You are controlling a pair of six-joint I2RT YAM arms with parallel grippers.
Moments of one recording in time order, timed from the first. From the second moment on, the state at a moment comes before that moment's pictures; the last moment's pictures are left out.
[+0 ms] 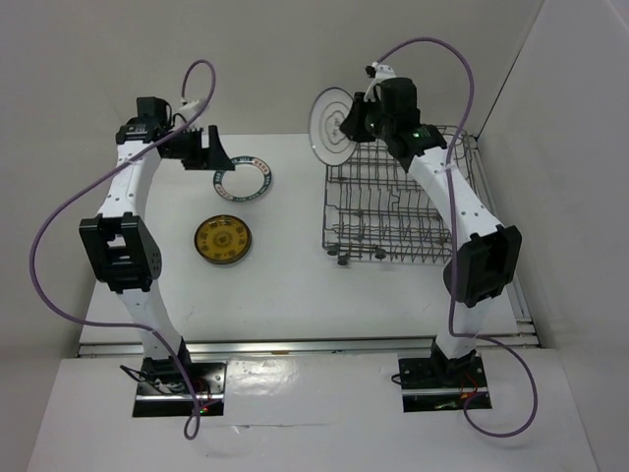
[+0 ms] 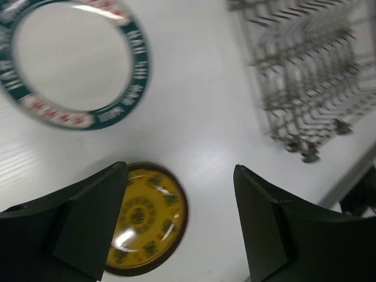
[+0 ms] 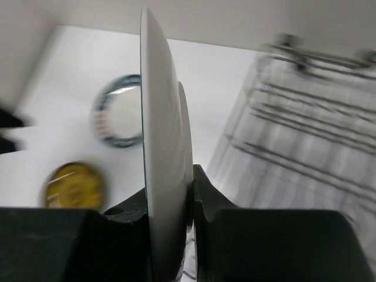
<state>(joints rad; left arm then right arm) 0.14 1.97 1.92 -0.88 0.68 0.06 0.35 1.85 1.93 -0.49 -0.03 0.25</state>
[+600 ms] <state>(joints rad) -0.02 1.97 1.91 -0.96 0.88 0.15 0.47 2.15 1.79 -0.03 -0.88 0.51</state>
